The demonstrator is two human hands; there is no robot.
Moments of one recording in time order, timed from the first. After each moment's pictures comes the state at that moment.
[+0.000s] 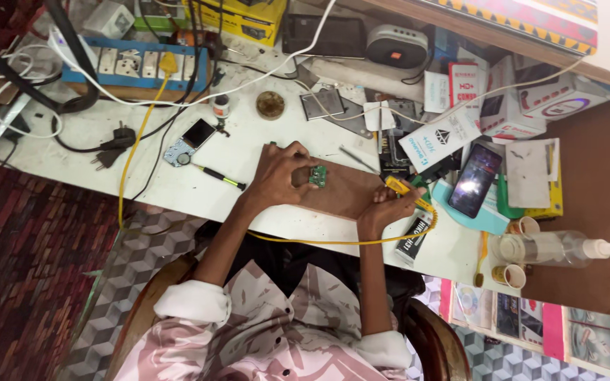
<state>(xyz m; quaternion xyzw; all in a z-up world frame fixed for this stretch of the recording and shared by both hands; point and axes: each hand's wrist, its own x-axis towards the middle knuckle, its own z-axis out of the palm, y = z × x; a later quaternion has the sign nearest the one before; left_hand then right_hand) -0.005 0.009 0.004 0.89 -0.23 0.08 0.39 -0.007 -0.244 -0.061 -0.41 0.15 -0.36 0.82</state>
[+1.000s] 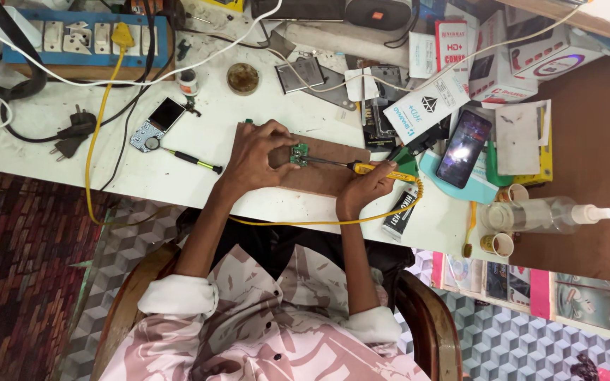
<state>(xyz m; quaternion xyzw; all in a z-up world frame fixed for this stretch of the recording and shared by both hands) -0.011 0.006 0.003 0.88 -0.24 0.11 0.40 -0.026 -0.220 -0.051 -0.58 0.19 -0.41 0.68</state>
